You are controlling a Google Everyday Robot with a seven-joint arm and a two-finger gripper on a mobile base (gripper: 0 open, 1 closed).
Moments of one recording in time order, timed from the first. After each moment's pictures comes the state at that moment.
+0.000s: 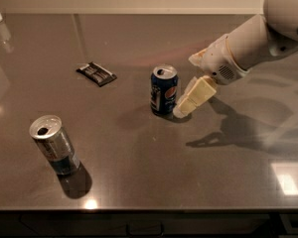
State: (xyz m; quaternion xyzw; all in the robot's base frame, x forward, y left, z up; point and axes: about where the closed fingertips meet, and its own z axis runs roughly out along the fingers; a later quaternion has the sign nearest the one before) arm 0.542 -0.090 0.899 -0.57 0.75 0.16 0.31
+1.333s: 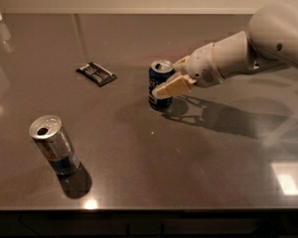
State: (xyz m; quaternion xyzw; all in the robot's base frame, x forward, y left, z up) arm 0.575 -0.045 0.885 -0.52 0.72 0.25 0.38
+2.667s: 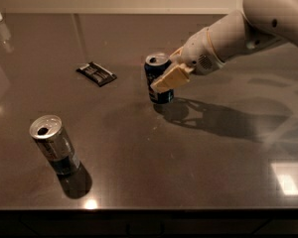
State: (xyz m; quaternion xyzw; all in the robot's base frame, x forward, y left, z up) arm 0.567 -0.037 0.908 -0.56 0.72 0.23 0.34
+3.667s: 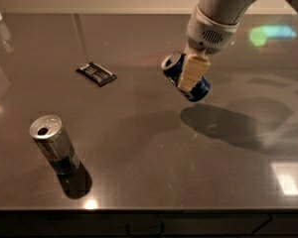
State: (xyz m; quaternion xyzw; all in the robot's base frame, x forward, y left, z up) arm 0.543 -0.091 0.933 -0.64 0.76 0.04 0.14
